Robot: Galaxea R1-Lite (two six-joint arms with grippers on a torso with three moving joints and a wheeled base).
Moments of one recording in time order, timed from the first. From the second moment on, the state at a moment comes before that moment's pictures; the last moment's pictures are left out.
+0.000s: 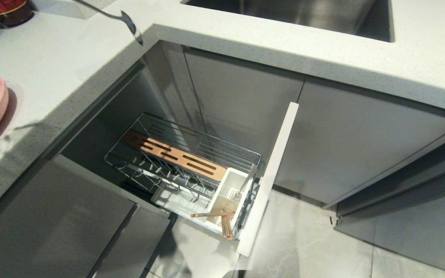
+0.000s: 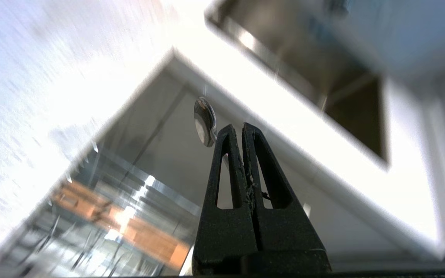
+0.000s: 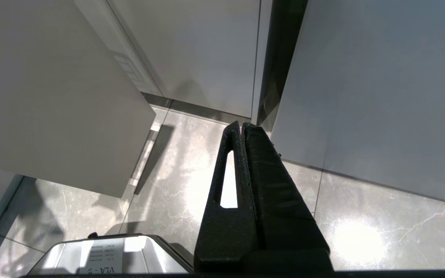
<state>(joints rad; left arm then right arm) -0.91 1.19 -1.52 0.06 0.71 -0.24 0.00 0.00 0.00 -0.01 -0.05 0.10</state>
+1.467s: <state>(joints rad) -0.28 1.10 -1.29 -0.16 0.80 0.24 0.00 0.00 0.00 -0.01 -0.05 0.10</state>
